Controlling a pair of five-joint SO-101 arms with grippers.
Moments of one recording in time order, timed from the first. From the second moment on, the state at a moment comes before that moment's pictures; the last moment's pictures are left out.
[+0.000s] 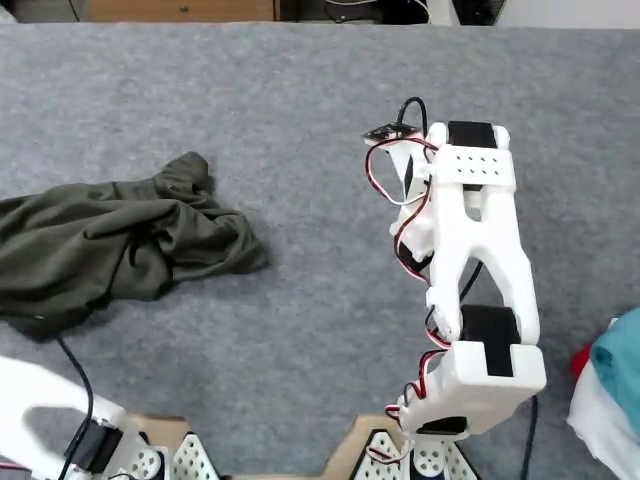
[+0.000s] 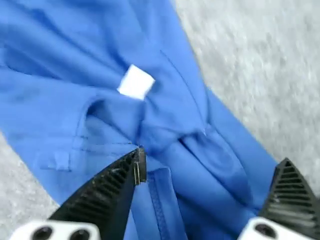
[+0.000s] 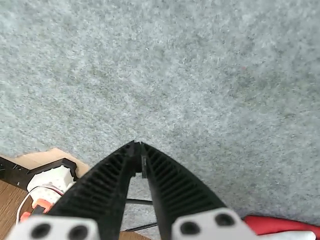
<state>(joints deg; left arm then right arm) -69.6 72.4 -92.5 90.0 -12.0 -0.4 8.5 2.4 99.7 25.3</state>
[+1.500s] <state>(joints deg) -85.5 73.1 -94.3 61.5 -4.3 -0.4 8.5 2.4 99.7 25.3</state>
